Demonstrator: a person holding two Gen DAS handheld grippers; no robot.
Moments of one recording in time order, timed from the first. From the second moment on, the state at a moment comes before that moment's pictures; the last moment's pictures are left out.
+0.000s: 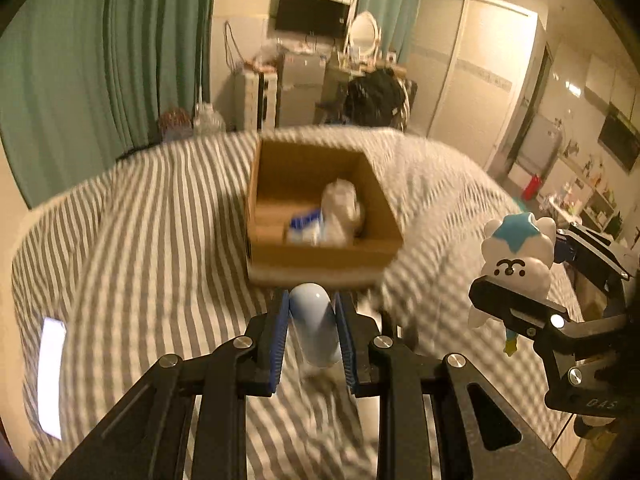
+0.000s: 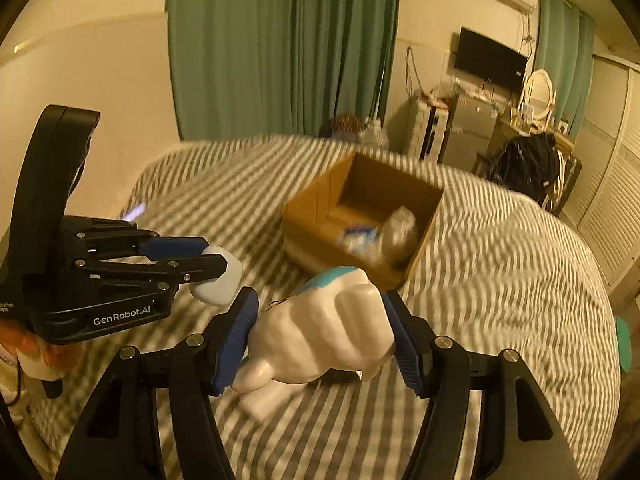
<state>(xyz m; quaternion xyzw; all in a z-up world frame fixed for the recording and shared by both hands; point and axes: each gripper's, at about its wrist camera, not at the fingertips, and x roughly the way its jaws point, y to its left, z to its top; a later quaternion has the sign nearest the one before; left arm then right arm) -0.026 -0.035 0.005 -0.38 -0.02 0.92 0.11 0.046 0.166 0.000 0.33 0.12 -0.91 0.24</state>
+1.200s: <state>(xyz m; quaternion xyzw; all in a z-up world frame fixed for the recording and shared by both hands) -0.239 0.000 -0.082 -0.43 0.00 0.90 0.09 -0.233 0.162 -0.053 0.36 0.03 -0.91 0.21</state>
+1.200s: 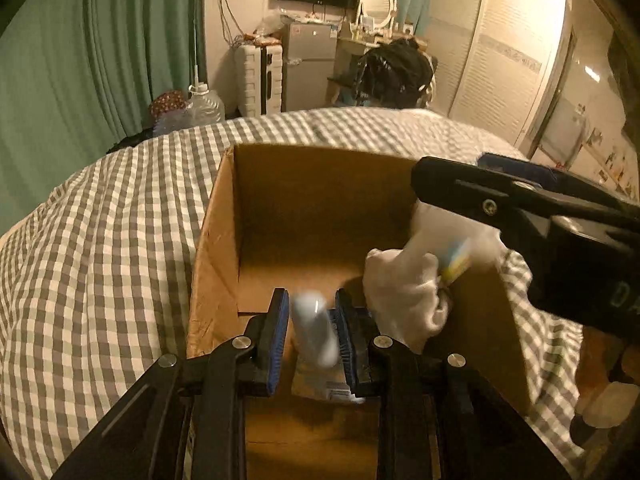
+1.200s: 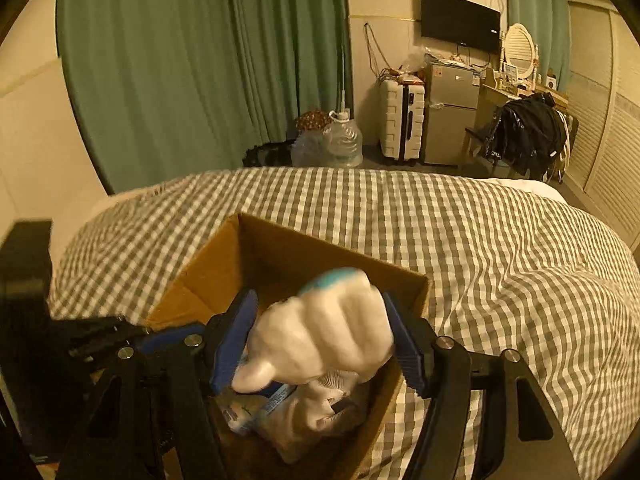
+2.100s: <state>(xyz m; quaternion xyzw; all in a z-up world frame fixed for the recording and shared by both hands) -0.059 -0.021 0.055 -0.32 0.01 0.95 0.04 -0.022 0.189 0.102 0.24 0.09 -0.94 0.21</state>
